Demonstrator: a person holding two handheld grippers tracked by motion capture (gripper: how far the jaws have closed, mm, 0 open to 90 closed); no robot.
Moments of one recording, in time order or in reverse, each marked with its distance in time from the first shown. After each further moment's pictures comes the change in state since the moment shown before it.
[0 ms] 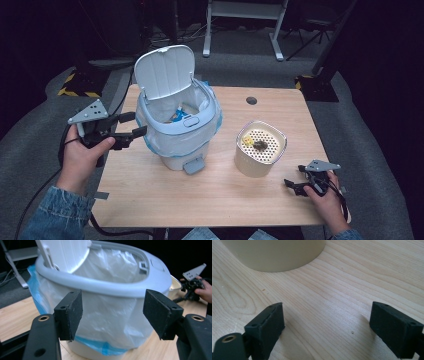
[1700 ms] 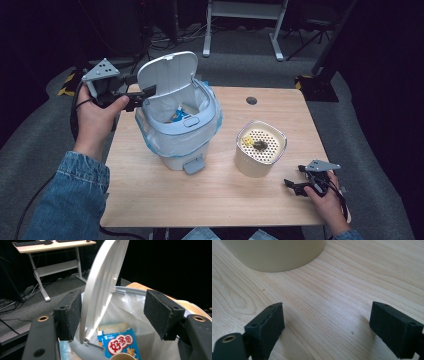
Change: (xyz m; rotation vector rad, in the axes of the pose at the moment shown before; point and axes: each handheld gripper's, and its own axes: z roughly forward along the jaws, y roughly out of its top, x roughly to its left) left arm 0.010 0.073 0.030 -0.061 0.120 0.028; right arm 0.000 0.000 0.000 0.000 0.000 0.000
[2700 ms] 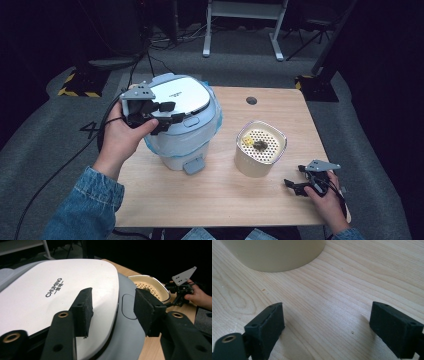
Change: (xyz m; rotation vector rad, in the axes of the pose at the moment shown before) left arm -0.062 -0.011 0.032 0.185 -0.181 0.011; right arm 0.000 0.000 0.000 0.000 0.000 0.000
